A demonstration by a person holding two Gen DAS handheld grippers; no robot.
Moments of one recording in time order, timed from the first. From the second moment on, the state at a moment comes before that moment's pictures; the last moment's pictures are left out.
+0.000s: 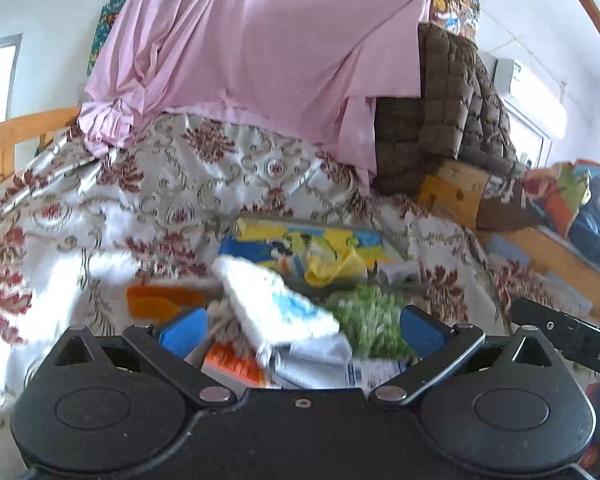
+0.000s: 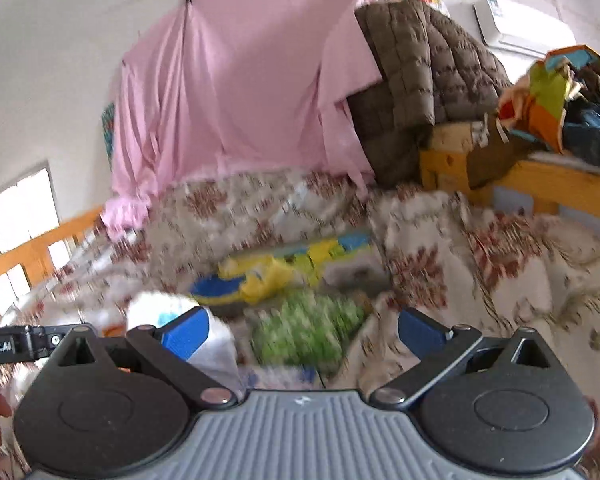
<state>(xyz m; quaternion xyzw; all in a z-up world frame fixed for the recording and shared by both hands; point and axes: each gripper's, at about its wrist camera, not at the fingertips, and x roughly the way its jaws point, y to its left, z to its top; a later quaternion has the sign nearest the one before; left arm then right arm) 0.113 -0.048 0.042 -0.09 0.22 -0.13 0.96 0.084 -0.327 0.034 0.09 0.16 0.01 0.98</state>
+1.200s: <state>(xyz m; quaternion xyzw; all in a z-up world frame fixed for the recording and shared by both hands) 0.109 -0.095 -0.037 0.00 0.33 -0.27 0.90 0.119 -0.324 -0.013 0.08 0.32 0.01 0.94</state>
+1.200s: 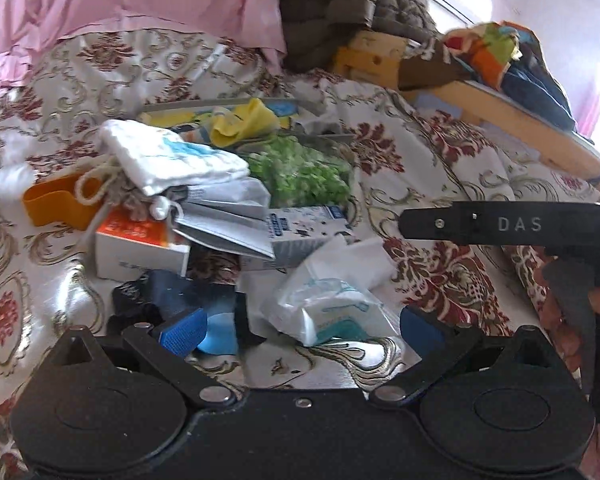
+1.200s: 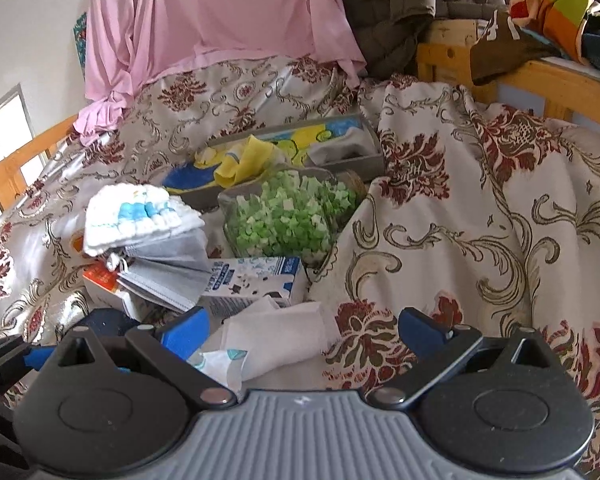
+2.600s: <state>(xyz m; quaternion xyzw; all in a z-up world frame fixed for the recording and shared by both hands) 0.155 -0.109 -0.085 -0.02 0.38 -0.25 0.89 0.188 -0.318 -0.067 0.10 0.40 0.05 0.91</state>
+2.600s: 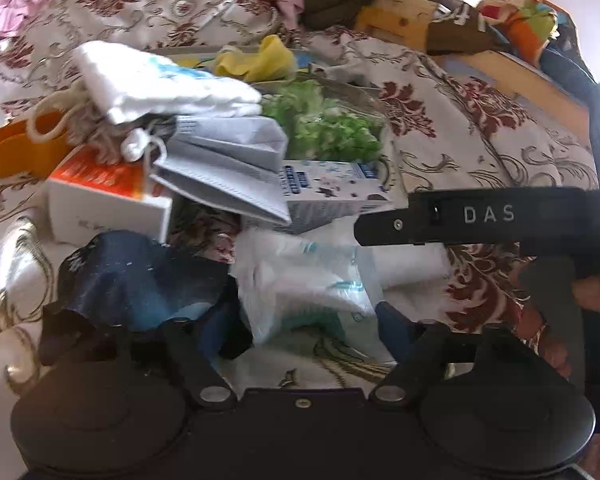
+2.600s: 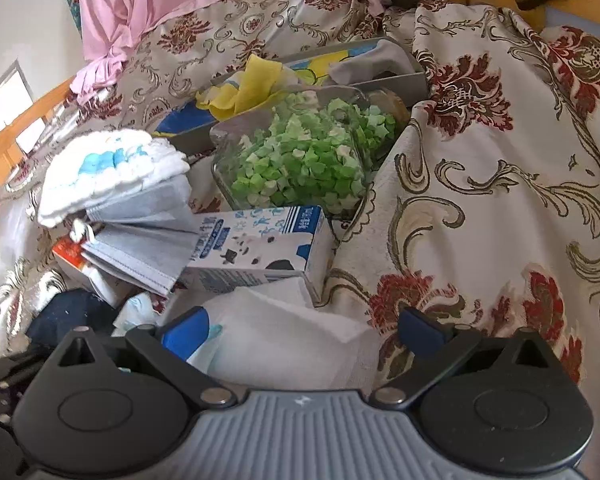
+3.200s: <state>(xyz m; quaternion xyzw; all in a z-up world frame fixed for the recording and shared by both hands) 0.153 -0.107 -0.074 0.02 0.35 -0.25 0.90 0.180 -0.294 -0.070 0.03 0.40 0.08 0.91</state>
